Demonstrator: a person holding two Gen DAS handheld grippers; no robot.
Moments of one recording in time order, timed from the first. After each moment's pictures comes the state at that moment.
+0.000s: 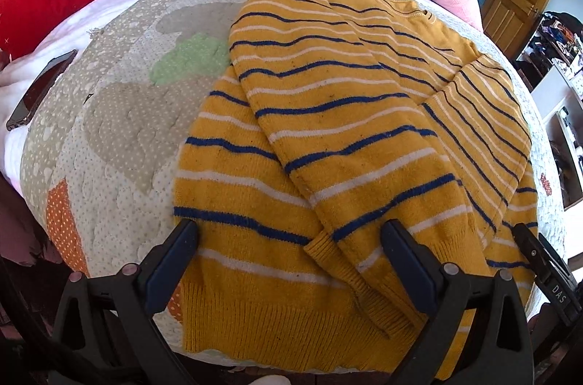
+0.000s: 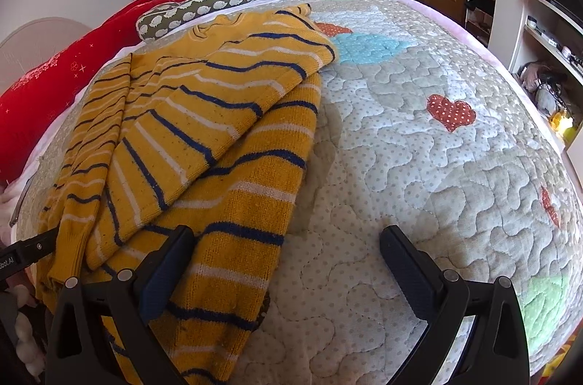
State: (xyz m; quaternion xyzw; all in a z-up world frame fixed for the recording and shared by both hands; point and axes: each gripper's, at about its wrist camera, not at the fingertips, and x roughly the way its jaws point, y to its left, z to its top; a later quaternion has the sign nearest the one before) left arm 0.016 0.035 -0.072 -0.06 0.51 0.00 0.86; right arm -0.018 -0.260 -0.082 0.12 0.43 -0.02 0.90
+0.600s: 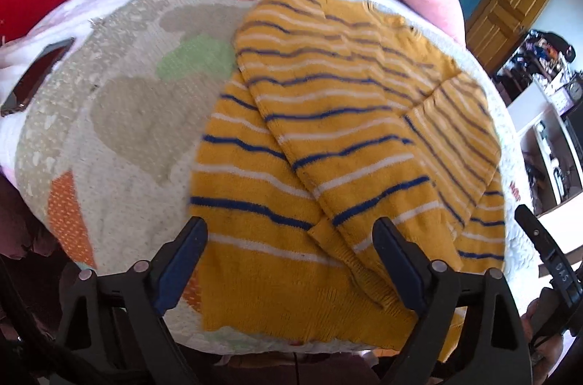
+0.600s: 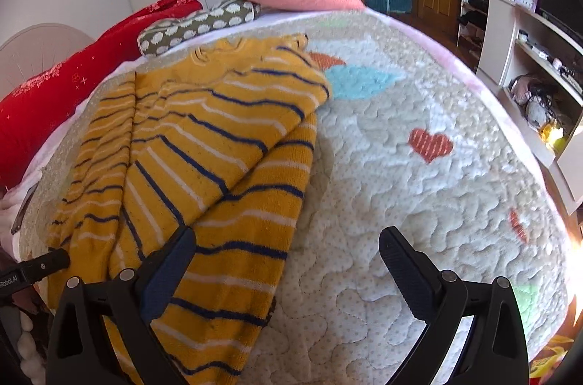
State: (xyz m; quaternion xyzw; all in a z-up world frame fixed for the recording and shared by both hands) left arm 0.002 0.063 -0.047 -0.12 0.49 -0.03 0.86; right arm -0.028 -0.257 -0.040 0.10 0.39 -0.04 0.91
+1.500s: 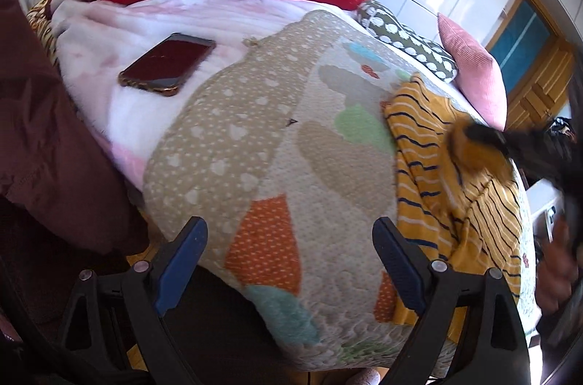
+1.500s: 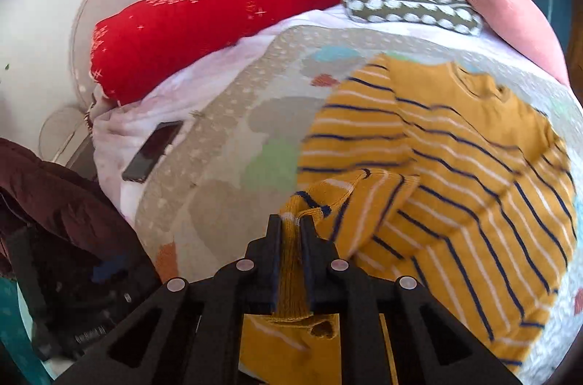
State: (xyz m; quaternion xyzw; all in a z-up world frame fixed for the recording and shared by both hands) left arm -0.052 0.229 -0.037 -0.21 0.42 0.07 0.88; right arm 0.082 0.003 0.023 0.01 0.45 0.27 0.85
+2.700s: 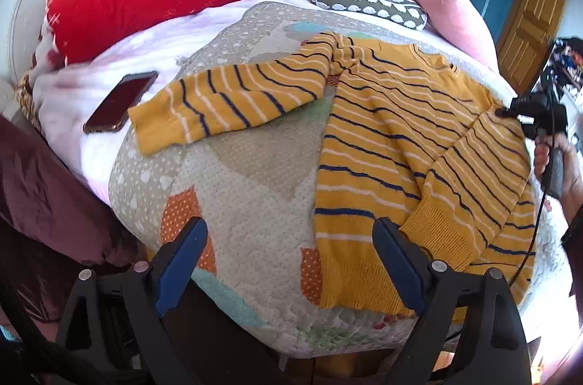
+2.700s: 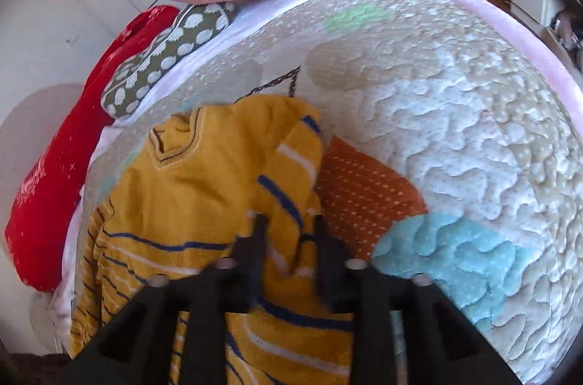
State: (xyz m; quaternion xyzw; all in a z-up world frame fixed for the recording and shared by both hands) left arm -0.036 0.104 -0.011 -0.06 0.45 0.06 0.89; right arm 0.230 -0.320 -0.054 0.25 0.47 0.02 0.85
